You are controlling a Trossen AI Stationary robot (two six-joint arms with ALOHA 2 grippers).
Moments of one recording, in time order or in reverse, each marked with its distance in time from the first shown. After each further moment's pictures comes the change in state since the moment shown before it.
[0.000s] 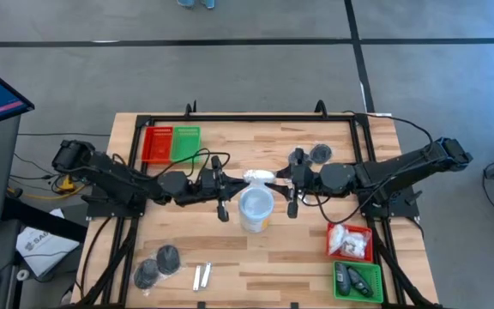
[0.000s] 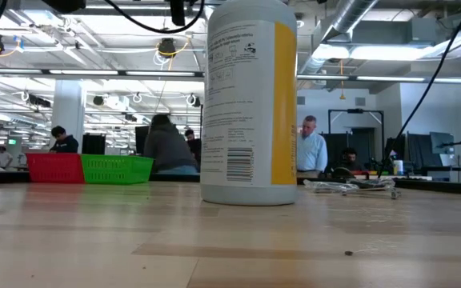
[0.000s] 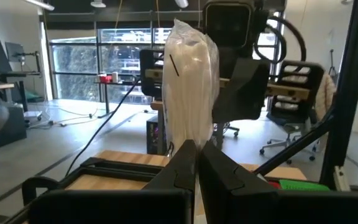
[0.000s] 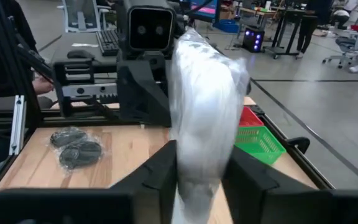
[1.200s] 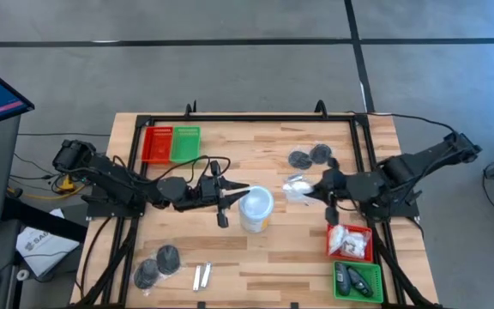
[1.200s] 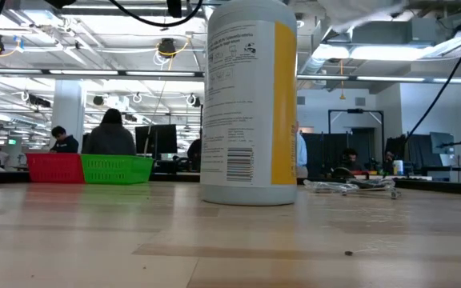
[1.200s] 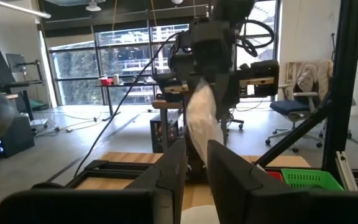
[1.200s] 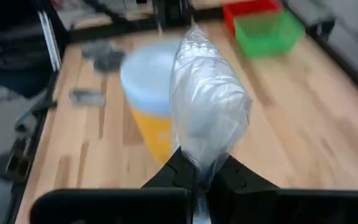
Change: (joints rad) left arm -0.050 0.005 0.009 -0.015 -0.051 0.076; right arm 0.170 -0.277 0.000 -0.705 0.005 0.394
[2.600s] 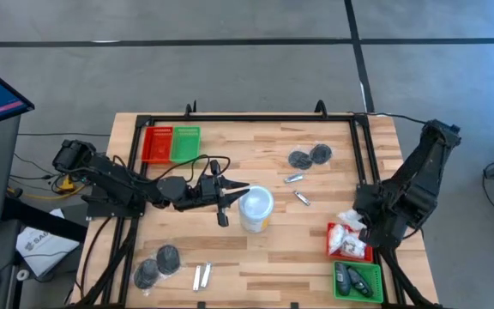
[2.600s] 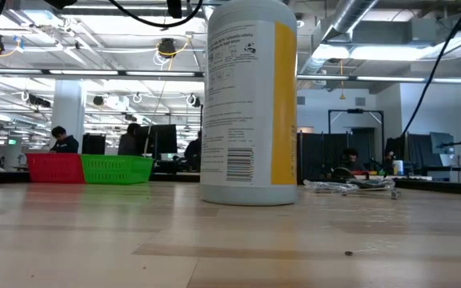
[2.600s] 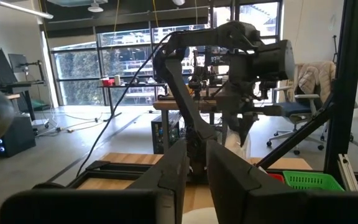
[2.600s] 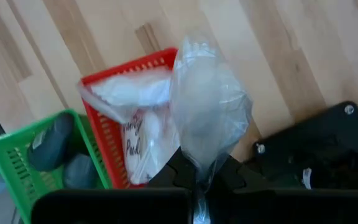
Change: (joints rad) left arm 0.000 0.000 -0.001 0.007 0.000 -0.004; right arm 0.548 0.056 0.000 -0.766 -0.217 1.022
